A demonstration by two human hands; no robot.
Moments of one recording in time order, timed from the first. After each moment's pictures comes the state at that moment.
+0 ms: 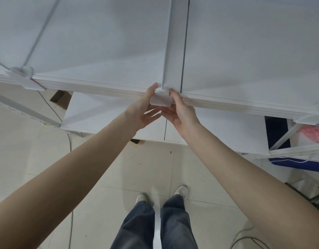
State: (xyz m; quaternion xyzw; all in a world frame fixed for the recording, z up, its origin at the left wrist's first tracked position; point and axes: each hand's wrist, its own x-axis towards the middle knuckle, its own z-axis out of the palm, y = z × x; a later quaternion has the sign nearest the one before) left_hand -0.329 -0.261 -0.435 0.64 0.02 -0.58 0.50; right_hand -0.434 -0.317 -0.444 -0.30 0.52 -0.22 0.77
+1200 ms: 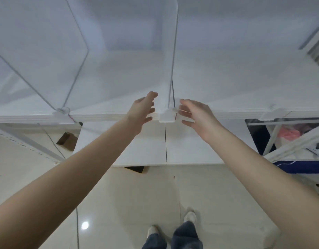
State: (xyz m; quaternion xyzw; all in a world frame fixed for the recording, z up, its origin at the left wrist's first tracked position) left_hand -0.336 -0.207 -0.312 0.69 -0.22 -0.49 0.49; right_hand -0.487 -0.263 -0.314 -0.49 0.50 -0.27 0.66
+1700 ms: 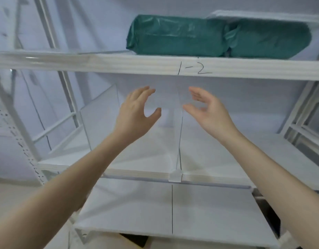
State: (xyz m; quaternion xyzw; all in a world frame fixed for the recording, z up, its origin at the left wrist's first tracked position) left_hand -0.329 -0.104 -0.099 0.71 -0.57 0.16 0.38; right_hand -0.501 -0.193 -0.084 -0.80 0.28 -0.44 0.31
